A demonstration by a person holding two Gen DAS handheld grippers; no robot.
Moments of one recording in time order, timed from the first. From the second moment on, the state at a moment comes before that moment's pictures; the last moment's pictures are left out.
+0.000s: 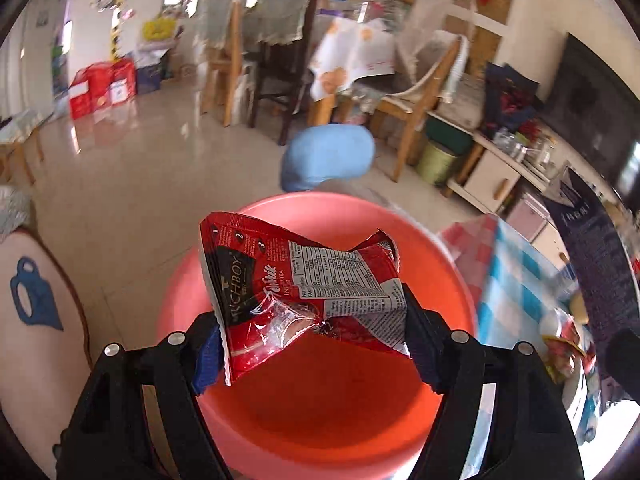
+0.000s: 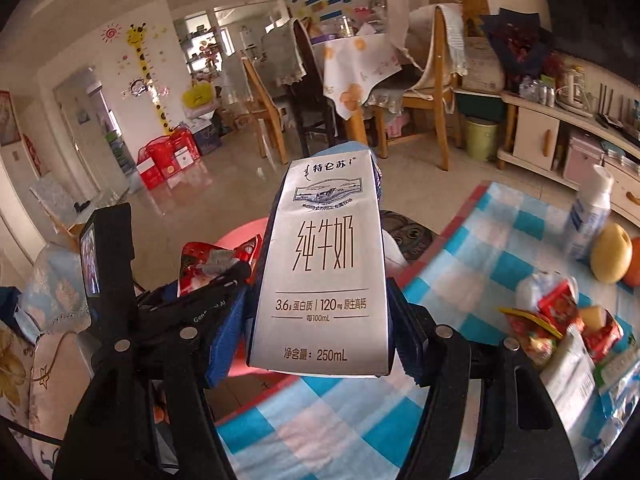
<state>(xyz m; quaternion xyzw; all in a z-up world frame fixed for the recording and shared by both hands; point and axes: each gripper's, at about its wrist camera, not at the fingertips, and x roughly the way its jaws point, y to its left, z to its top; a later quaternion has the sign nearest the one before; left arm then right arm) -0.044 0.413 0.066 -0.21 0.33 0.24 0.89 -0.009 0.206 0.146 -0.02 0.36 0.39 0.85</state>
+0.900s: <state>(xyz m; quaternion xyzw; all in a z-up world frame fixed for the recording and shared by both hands) -0.056 0.379 0.085 -0.19 0.22 0.19 0.94 -0.056 0.117 0.117 0.02 0.29 0.25 0.92</state>
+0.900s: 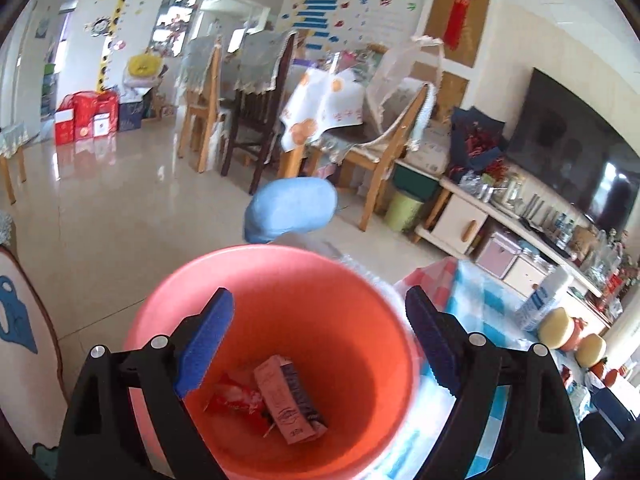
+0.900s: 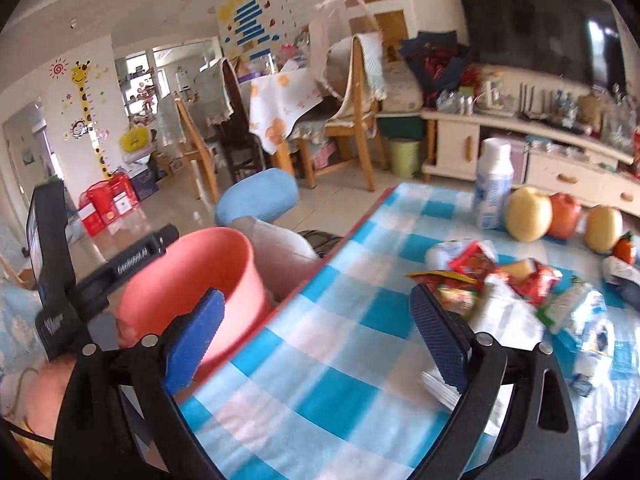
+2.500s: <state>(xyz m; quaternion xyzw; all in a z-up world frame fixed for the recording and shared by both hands) -0.048 0.105 0.072 0.09 0.31 -0.07 0.95 -0.069 -0.129 0.087 0.14 0.33 0.13 0.92</state>
